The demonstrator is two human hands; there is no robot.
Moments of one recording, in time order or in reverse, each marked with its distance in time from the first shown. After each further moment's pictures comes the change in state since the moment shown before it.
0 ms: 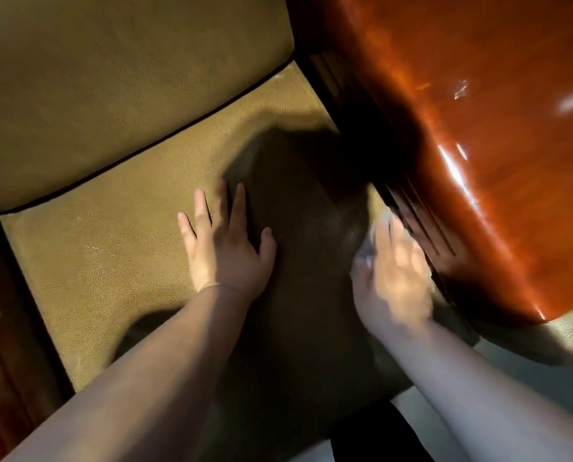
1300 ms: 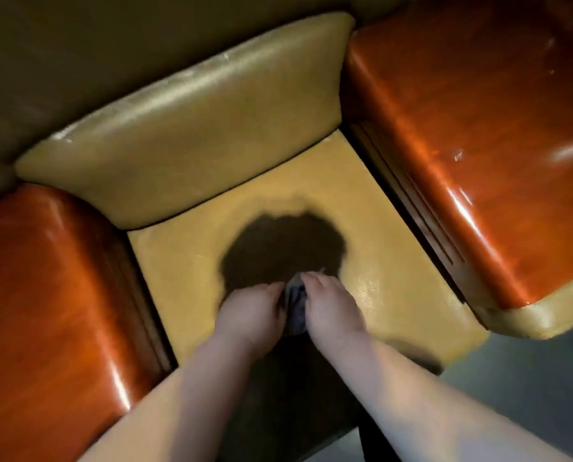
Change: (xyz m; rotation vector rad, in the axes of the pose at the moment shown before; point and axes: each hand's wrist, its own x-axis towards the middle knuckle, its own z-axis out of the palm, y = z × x) left_hand -0.079 -0.097 -0.118 -0.033 -0.423 0.241; right_hand -0.050 -0.187 -0.035 0.111 -0.404 -0.198
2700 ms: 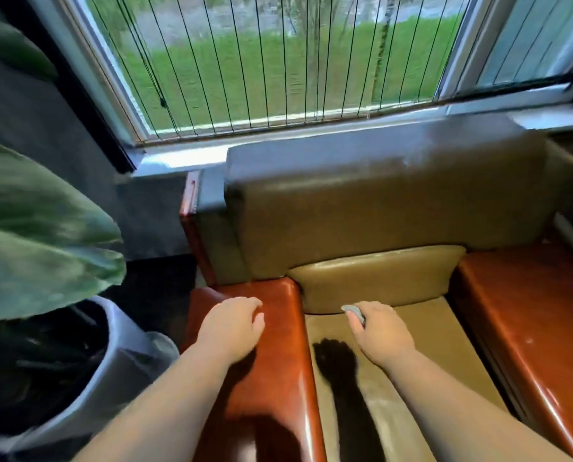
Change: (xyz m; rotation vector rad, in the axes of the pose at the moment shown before) left_hand -0.326 -0.206 -0.293 -0.093 0.477 -0.371; right_hand -0.103 -0.304 -0.184 -0.177 0.225 -0.301
